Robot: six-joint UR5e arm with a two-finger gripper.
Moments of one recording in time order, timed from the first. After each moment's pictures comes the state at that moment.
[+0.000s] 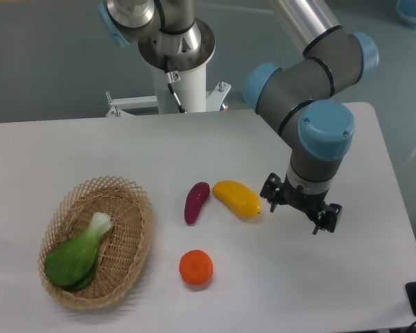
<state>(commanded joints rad) 2.55 -2.04 -1.38 -1.20 1.54 1.14</state>
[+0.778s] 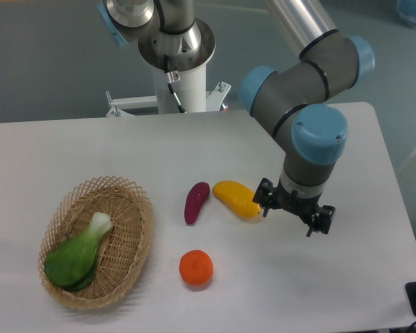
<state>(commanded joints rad) 2.49 -2.05 -1.38 -1.20 1.53 0.93</state>
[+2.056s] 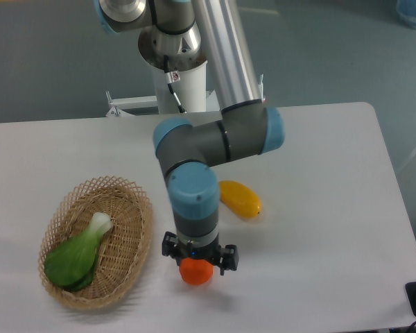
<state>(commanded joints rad) 2.24 -2.17 -1.45 -0.97 1.60 0.53</state>
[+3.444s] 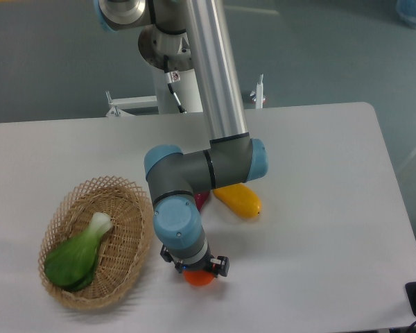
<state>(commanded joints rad) 2.21 -2.25 -1.44 -0.97 1.70 0.53</state>
